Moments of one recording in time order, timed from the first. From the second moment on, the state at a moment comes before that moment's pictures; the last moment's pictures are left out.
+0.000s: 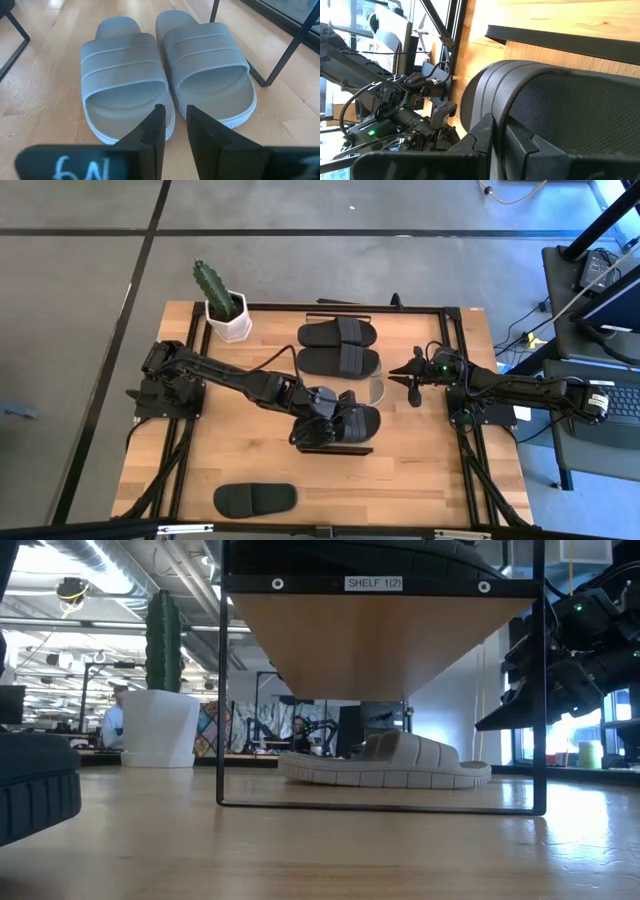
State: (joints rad) left arm -0.22 1.79 1.56 -0.43 -0.11 1.19; right arm -0.47 0.71 0.01 0.27 -0.26 -0.11
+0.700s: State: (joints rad) left arm -0.21 1.79 1.56 -0.44 -0.08 1.18; right arm -0.47 0.71 0.01 0.27 -0.26 -0.11
